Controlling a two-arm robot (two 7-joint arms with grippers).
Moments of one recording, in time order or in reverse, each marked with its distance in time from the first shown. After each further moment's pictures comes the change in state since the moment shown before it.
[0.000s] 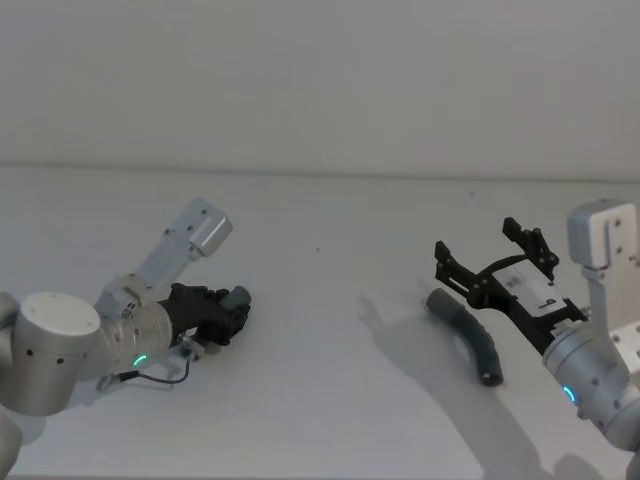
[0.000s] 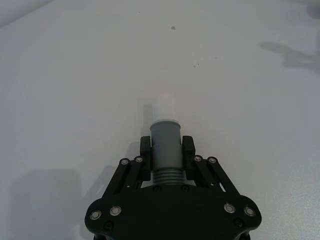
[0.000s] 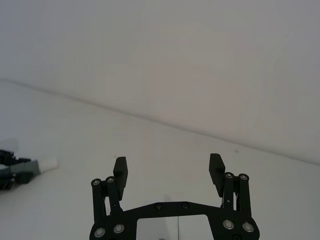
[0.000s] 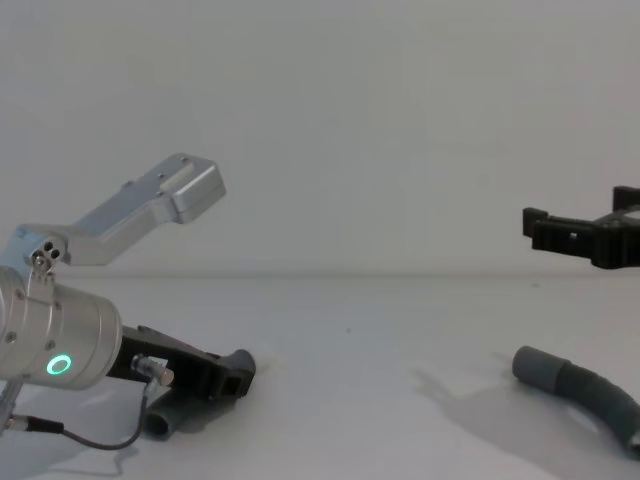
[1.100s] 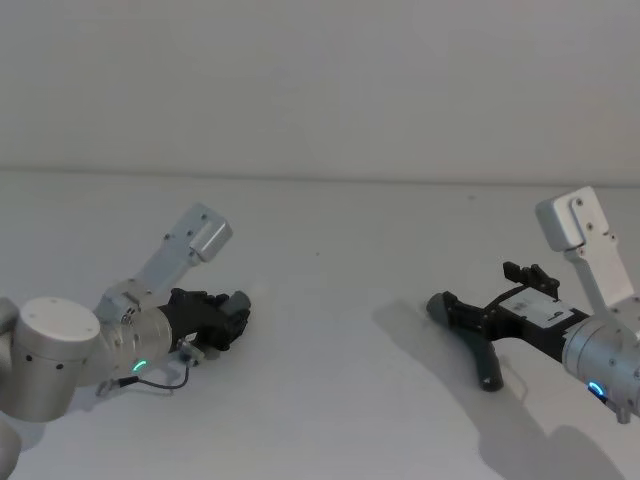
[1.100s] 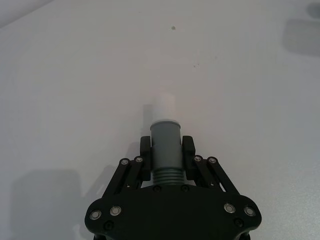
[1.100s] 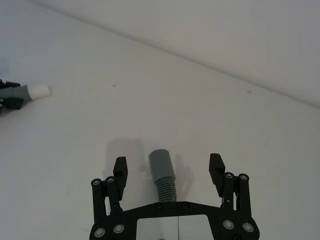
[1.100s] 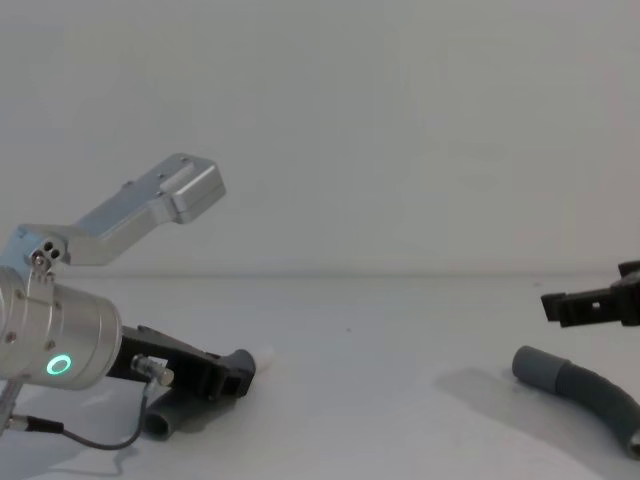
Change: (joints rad) left arm 0.000 0.000 0.000 0.000 0.000 0.000 0.000; right arm 0.095 0.092 -0.006 -0.028 0.003 0.424 0.121
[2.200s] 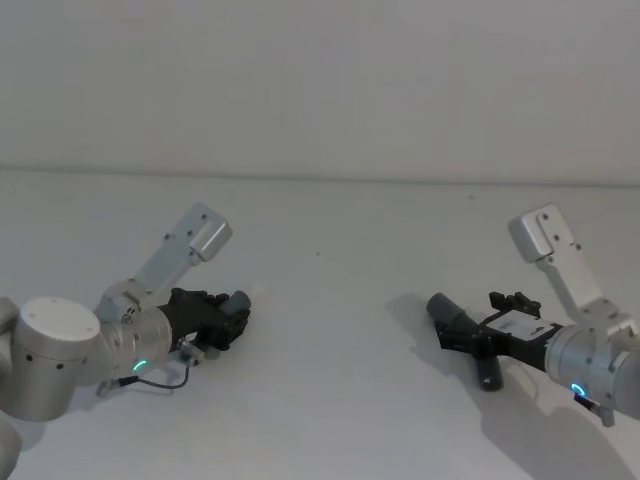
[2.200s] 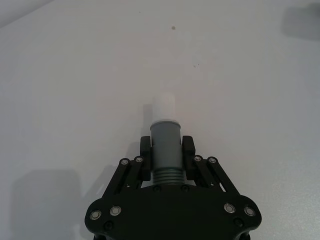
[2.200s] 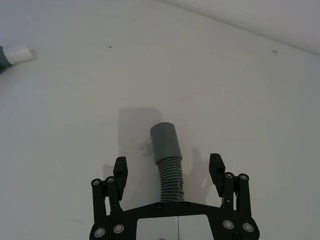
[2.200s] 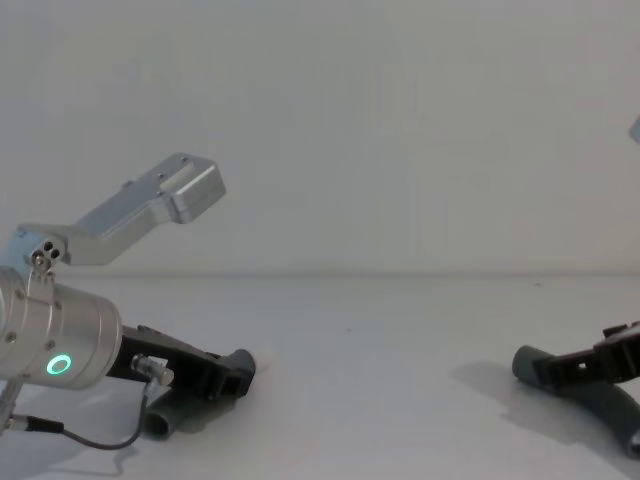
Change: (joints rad) left arm 0.000 0.000 0.000 0.000 0.000 0.000 0.000; right arm 0.088 -0.029 -0.041 0.158 -0.020 0.078 0.068
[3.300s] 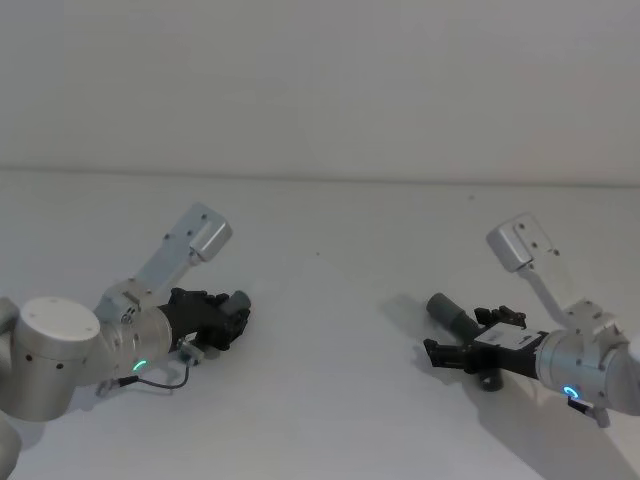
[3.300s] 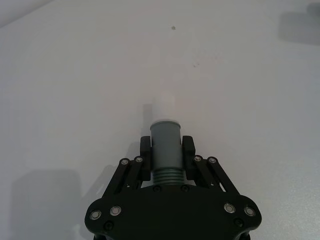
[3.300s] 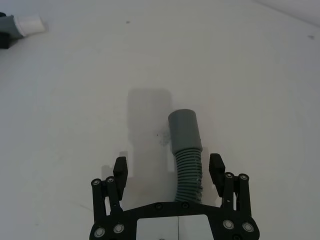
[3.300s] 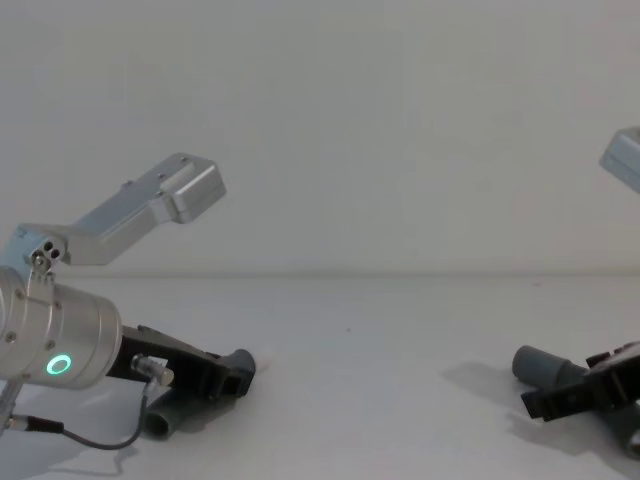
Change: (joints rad) left arm 0.000 0.000 0.000 0.000 0.000 0.000 0.000; right arm 0.048 0.015 -0.044 0.052 -0.030 0.040 0.093
